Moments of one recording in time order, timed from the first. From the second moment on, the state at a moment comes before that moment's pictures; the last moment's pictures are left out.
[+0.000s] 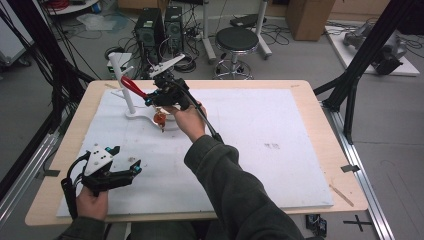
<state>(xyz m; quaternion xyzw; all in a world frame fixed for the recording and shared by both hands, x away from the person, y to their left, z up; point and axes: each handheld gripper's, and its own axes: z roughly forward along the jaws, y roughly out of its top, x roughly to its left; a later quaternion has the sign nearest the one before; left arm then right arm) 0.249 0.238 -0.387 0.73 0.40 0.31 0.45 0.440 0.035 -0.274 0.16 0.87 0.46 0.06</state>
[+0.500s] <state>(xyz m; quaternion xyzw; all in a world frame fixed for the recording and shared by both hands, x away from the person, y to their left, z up) 0.249 0.240 -0.387 0.73 0.40 0.31 0.45 0.452 0.064 -0.278 0.17 0.87 0.46 0.06</state>
